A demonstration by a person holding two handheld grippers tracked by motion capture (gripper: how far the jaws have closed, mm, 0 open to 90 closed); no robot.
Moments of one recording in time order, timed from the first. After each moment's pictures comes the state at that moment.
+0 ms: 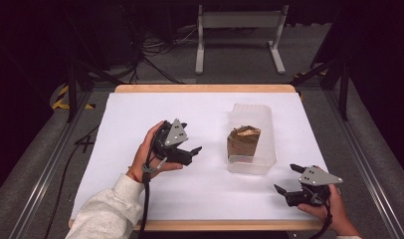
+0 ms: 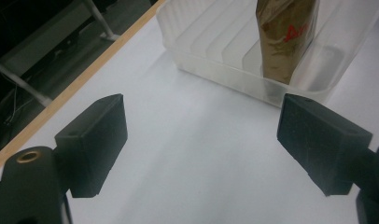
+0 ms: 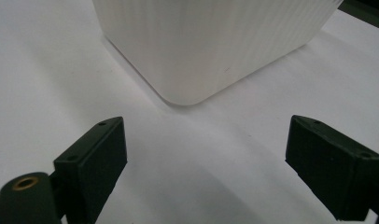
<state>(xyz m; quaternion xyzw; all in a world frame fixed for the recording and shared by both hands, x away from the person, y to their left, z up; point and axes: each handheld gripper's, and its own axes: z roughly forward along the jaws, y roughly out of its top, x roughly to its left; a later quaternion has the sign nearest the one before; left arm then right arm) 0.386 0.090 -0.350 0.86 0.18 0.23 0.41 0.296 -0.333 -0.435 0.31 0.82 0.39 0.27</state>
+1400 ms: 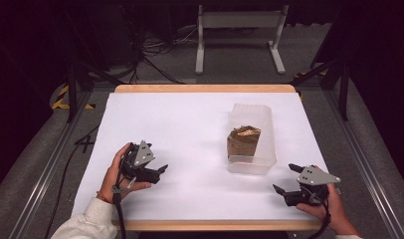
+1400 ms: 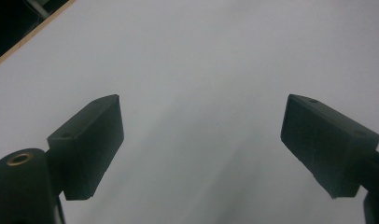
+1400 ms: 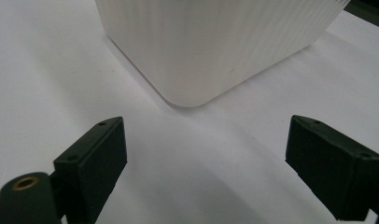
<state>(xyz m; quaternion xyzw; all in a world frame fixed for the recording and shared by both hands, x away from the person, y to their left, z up) 0.363 0.173 -0.410 0.87 0.26 0.24 0.34 0.298 -0.330 -0.436 0.31 0.83 0.39 0.26</state>
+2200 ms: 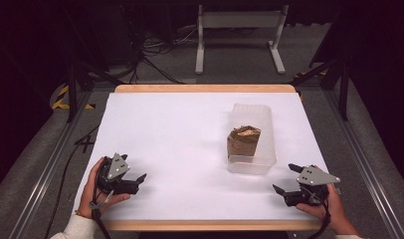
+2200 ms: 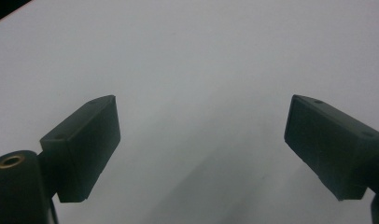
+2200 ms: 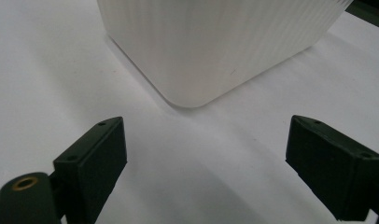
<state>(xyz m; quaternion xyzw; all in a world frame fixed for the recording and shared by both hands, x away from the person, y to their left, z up) 0.333 0.235 -0.436 0.84 0.34 0.25 0.35 0.298 -0.329 -0.436 0.30 0.83 0.39 0.26</state>
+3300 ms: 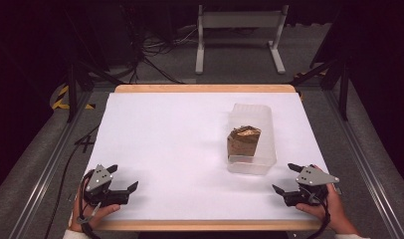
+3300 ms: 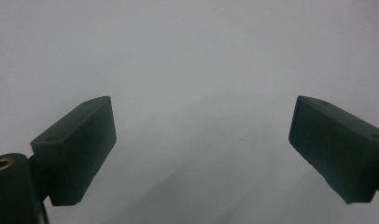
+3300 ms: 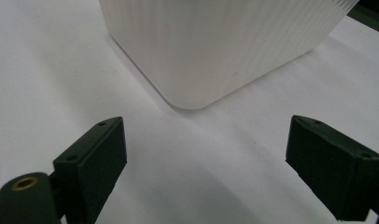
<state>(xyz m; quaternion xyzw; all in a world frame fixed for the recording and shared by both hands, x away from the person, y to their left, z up) 0.308 0.260 -0.449 0.79 0.38 0.22 0.42 0.299 -0.328 -0.435 0.29 0.83 0.39 0.27</state>
